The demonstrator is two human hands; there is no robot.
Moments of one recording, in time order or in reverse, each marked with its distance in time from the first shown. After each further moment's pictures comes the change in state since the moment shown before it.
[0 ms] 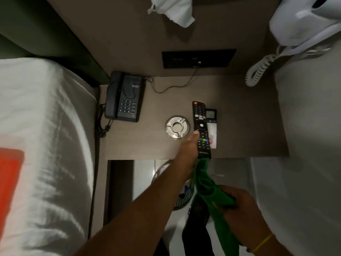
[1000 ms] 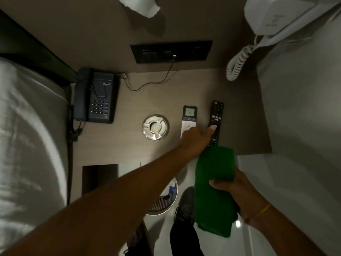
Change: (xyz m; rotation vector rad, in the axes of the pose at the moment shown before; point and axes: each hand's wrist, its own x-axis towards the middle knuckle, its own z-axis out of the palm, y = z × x) left_hand 0.073 -0.004 0.071 1.011 -0.111 0.198; right_hand 0.067 0.037 -0.061 0.695 -0.037 0.282
